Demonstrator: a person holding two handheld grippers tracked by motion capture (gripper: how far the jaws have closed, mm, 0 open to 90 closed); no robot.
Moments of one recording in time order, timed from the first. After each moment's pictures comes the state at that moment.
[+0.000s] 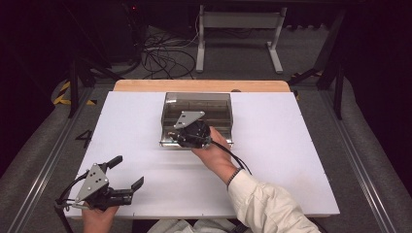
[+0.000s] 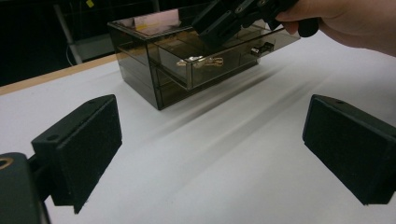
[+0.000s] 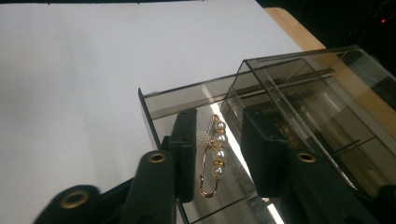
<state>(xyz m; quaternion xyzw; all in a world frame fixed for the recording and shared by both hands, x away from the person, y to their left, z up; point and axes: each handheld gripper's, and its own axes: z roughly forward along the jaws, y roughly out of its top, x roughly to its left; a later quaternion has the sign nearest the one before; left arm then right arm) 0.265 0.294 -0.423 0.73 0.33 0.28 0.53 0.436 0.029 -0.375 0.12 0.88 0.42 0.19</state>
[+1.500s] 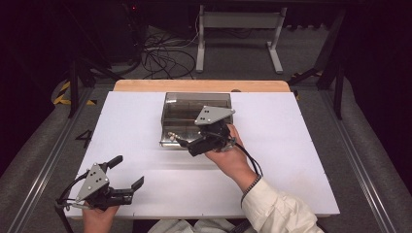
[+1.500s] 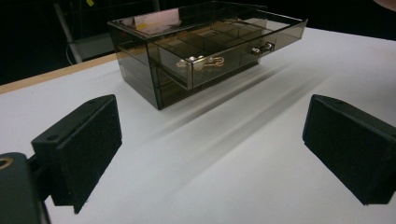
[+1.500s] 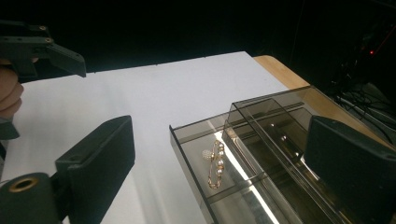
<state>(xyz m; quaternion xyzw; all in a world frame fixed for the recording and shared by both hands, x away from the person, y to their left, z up) 0.266 0.293 -0.423 0.73 0.33 0.28 0.53 0.405 -0.022 -0.331 0.14 0.83 0.51 0.17</state>
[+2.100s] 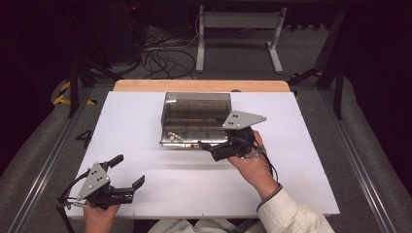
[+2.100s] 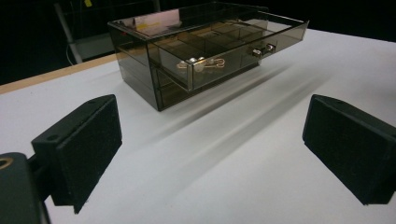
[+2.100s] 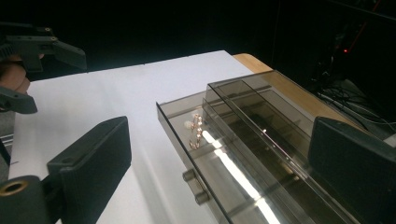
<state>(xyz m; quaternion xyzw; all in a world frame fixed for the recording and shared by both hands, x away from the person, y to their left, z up) 0.269 0.292 -0.422 0.73 0.33 0.28 0.53 0.388 -0.080 -0.329 0.17 0.81 0.53 0.19</state>
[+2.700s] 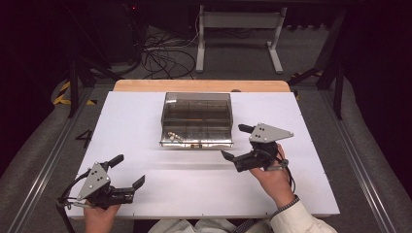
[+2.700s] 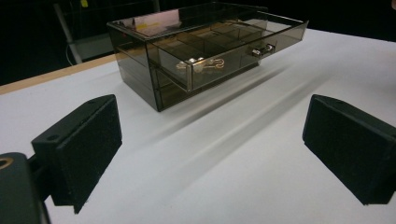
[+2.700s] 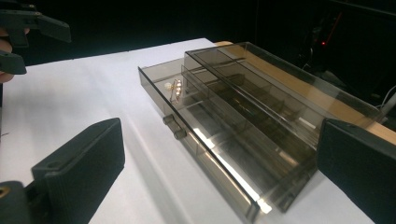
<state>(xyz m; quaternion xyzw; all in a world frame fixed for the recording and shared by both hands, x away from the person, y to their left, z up) 0.269 0.292 -0.422 0.73 0.33 0.28 0.53 0.372 -0.140 -0.357 0.20 0.80 0.53 0.20</state>
